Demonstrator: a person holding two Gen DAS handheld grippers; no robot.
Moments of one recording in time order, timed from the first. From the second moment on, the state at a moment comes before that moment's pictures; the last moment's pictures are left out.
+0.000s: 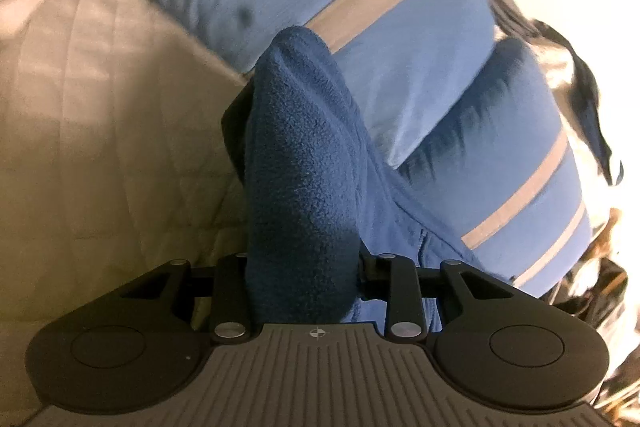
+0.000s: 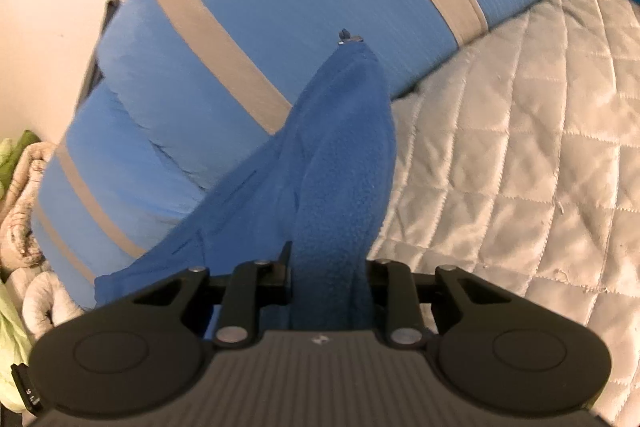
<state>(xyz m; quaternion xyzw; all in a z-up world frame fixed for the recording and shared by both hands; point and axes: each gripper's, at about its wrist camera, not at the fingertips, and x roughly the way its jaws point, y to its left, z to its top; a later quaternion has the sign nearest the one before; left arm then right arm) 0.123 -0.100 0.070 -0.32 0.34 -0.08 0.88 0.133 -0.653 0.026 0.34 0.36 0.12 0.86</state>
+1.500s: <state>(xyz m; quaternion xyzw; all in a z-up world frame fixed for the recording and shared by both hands) 0.047 0.023 0.271 -0.12 0.30 0.06 0.95 0.101 -0.469 0.121 0.30 0.31 0.34 0.84</state>
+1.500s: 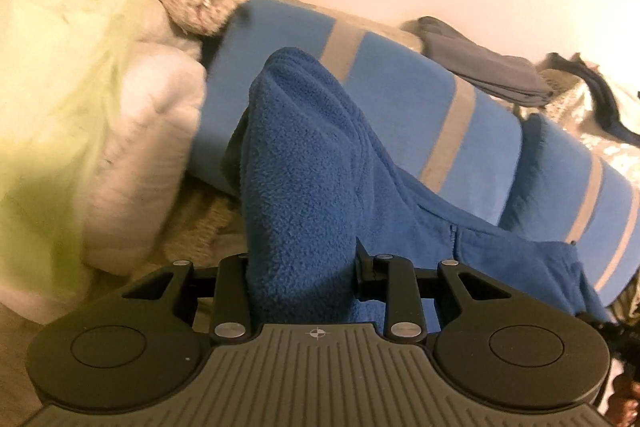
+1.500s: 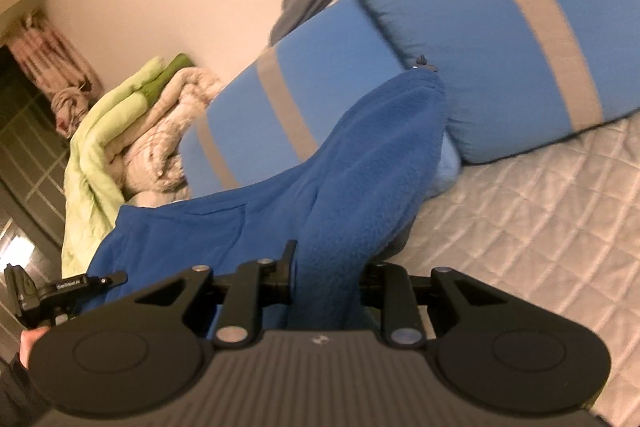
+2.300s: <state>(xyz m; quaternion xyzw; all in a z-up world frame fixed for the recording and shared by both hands) 0.081 0.062 0.172 0.04 0.30 0.18 0.94 0.078 -0.402 0.084 0.03 0.32 0.26 0.91</state>
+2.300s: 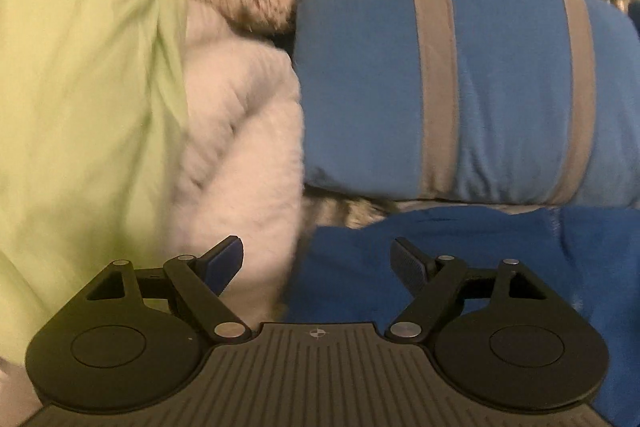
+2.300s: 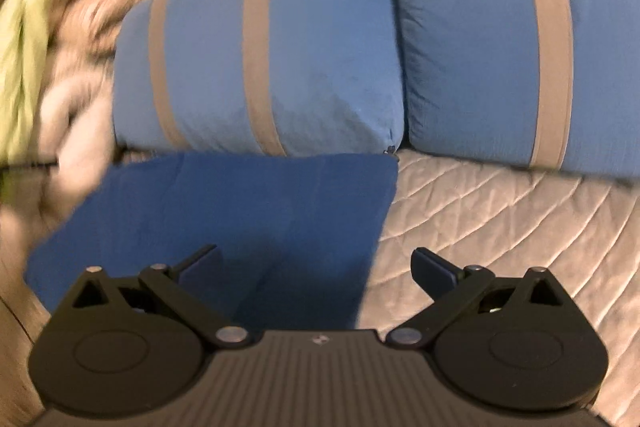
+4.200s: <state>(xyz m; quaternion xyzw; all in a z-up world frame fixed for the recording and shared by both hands) 0.127 0.067 0.085 -0.05 0.41 0.07 0.91 0.082 -0.442 0.050 -0.01 0.34 0.18 0.92</state>
